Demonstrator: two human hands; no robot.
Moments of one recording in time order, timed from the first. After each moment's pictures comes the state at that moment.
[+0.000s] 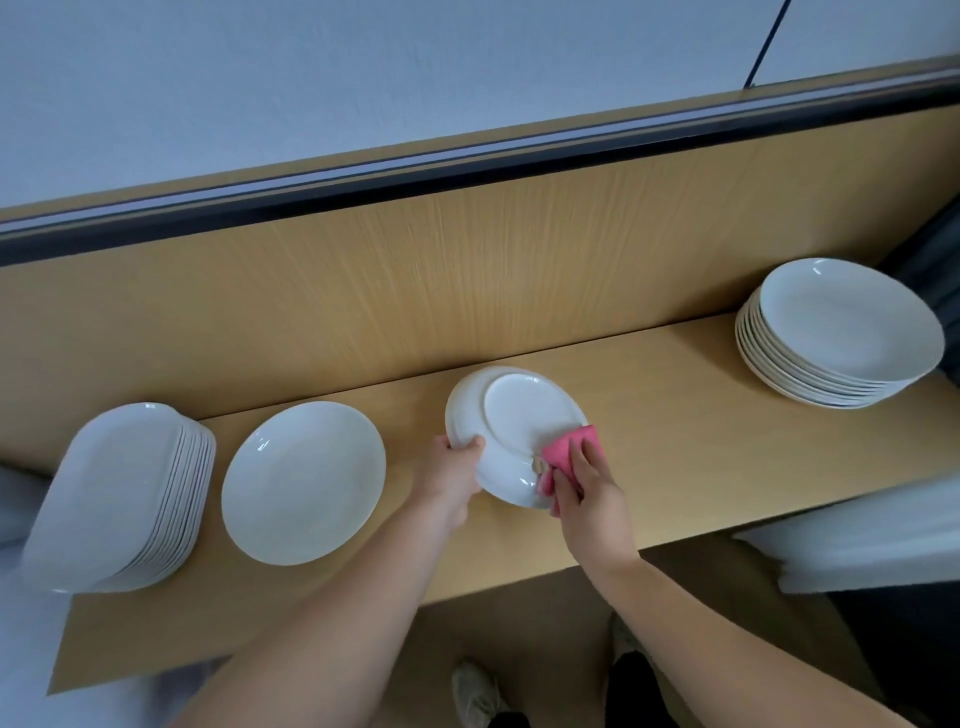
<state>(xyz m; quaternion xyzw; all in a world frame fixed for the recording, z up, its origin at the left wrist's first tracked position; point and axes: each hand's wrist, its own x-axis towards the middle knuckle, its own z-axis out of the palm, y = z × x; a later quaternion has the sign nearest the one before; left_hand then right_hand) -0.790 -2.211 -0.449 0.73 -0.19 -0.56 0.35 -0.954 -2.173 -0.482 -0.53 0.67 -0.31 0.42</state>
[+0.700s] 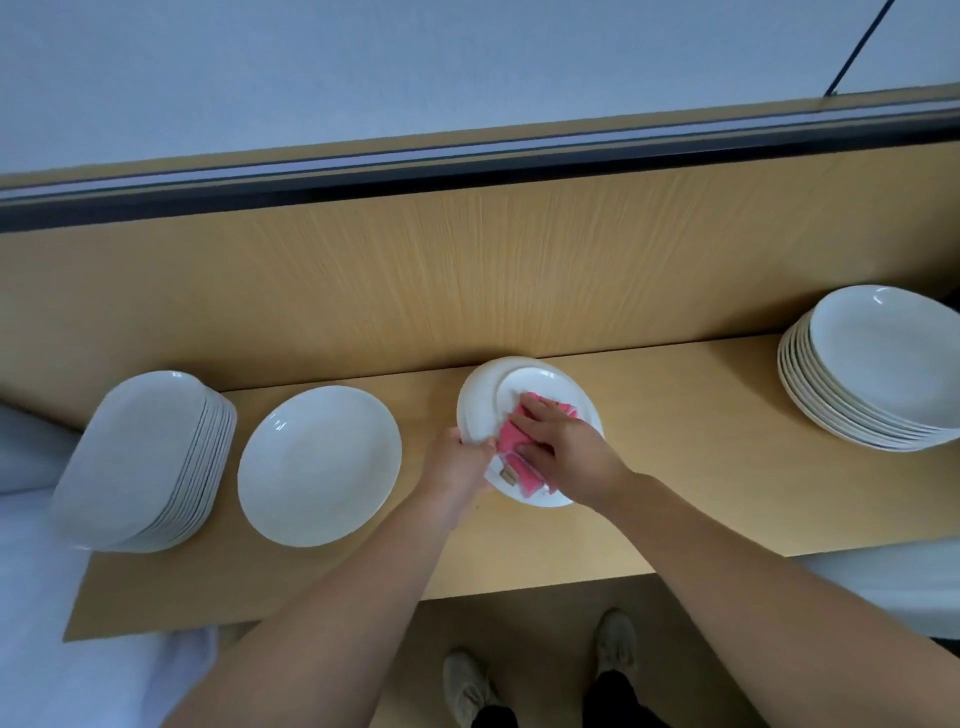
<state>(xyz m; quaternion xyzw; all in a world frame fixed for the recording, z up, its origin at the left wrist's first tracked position) -0.779 -2.218 -0.453 0.72 -0.23 -0.56 0.35 -0.937 -2.259 -0.457 -0.83 0.43 -0.10 0.34</state>
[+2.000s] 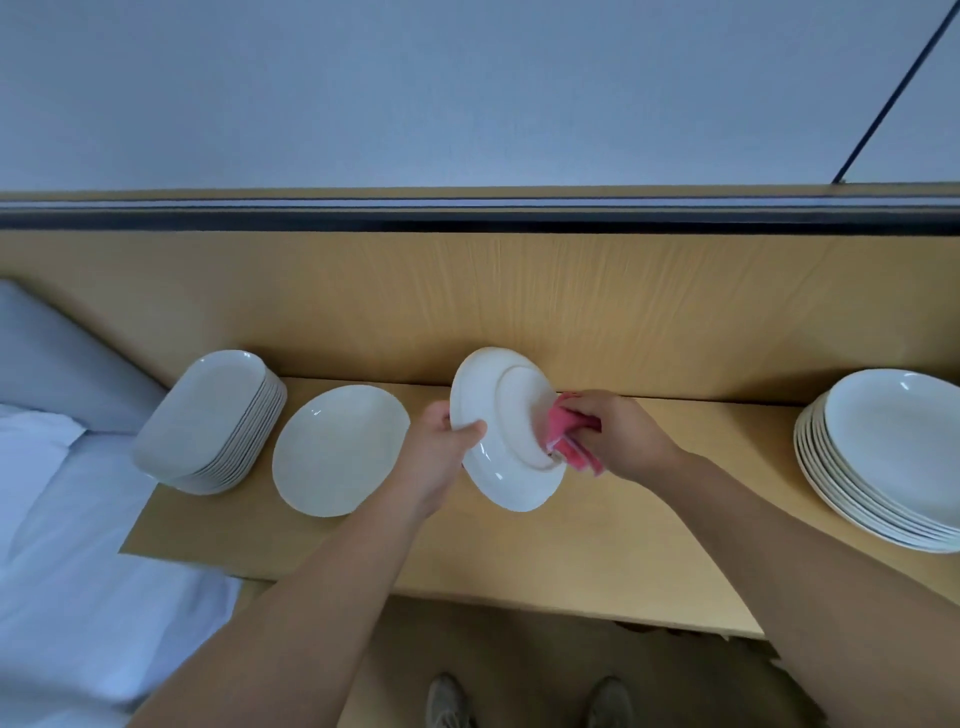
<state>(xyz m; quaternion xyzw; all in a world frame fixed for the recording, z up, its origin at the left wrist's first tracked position) -0.787 -2.198 -0.385 0.66 -0.24 -0.51 0.49 -0.991 -2.298 -0.376 -0.80 0.39 -0.12 0.45</state>
